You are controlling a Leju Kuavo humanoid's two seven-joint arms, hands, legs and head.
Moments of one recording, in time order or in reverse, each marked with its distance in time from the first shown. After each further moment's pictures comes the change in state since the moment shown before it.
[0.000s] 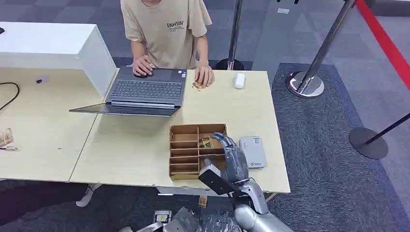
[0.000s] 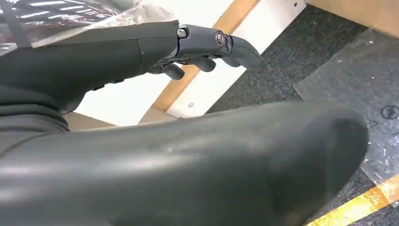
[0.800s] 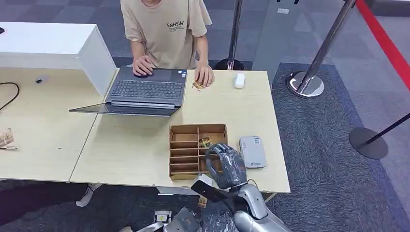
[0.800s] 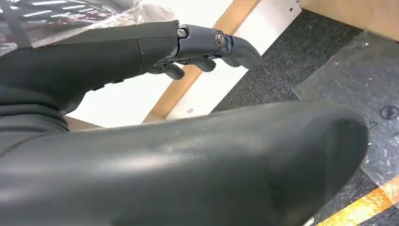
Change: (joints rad) left arm -0.003 0.000 -0.021 0.000 -0.012 0.000 -0.010; right arm 0.014 -0.001 0.007 0.010 0.227 0.000 0.077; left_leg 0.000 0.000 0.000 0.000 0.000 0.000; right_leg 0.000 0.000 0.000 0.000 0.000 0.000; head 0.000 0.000
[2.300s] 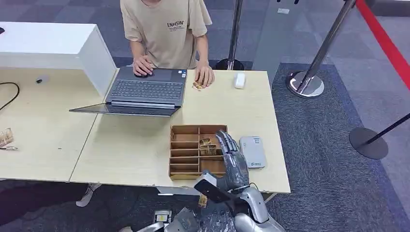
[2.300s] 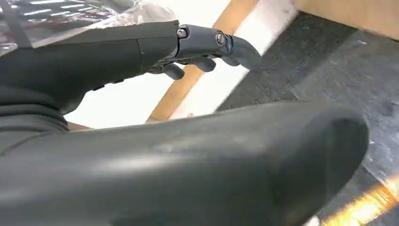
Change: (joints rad) left arm -0.003 0.002 -0.021 0.000 -0.011 -0.034 -0.041; right arm 0.051 0.015 -0.056 -0.060 -0.042 -0.002 -0.010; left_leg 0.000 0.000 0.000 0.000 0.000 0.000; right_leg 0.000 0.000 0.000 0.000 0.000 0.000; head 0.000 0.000
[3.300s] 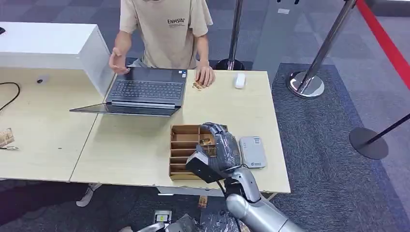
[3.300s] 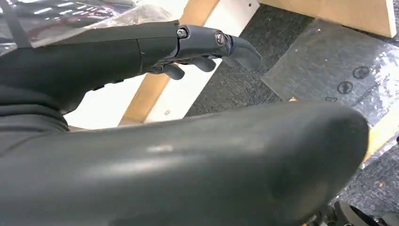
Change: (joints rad) left arm -0.006 0.002 -0.026 0.000 -0.008 -0.052 -0.096; right arm -0.164 0.025 0.086 0.027 -0.085 0.052 0.056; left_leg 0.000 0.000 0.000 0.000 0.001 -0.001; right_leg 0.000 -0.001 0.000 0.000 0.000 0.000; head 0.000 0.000
